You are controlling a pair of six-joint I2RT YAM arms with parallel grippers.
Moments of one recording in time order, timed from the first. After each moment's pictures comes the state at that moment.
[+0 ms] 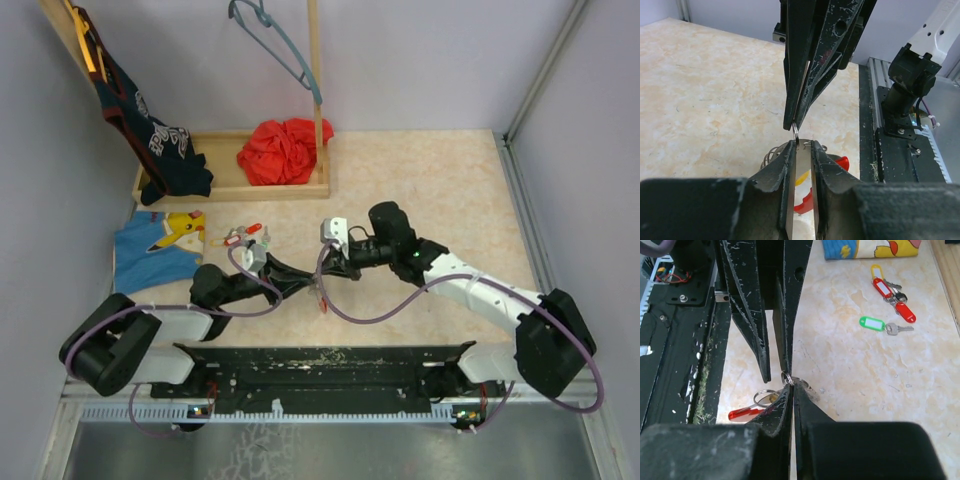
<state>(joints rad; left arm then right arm) -0.59 1.34 0.18 1.39 0.75 -0.30 0.70 1.28 0.81 0.00 -0.81 -0.42</state>
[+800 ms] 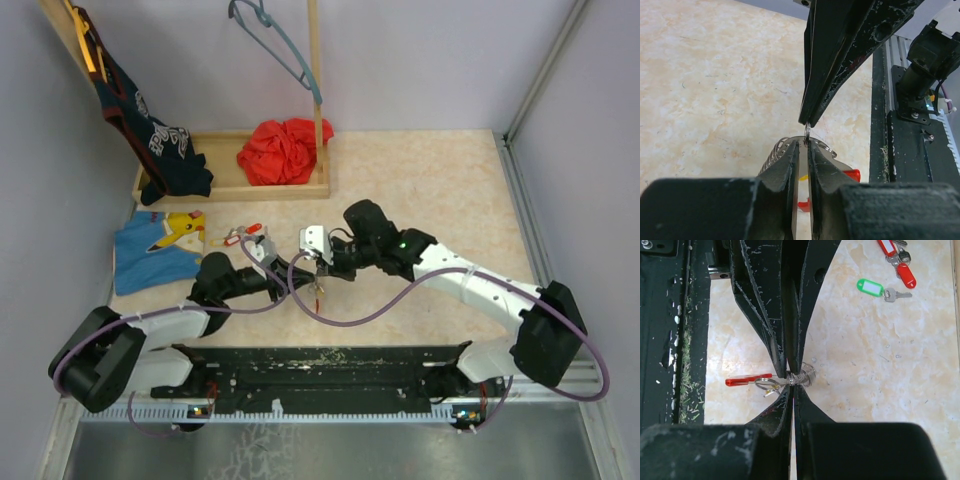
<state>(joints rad) -0.59 1.22 0.25 1.01 0.73 -0.16 0.83 1.34 1.04 -0.41 -0.52 -0.60</state>
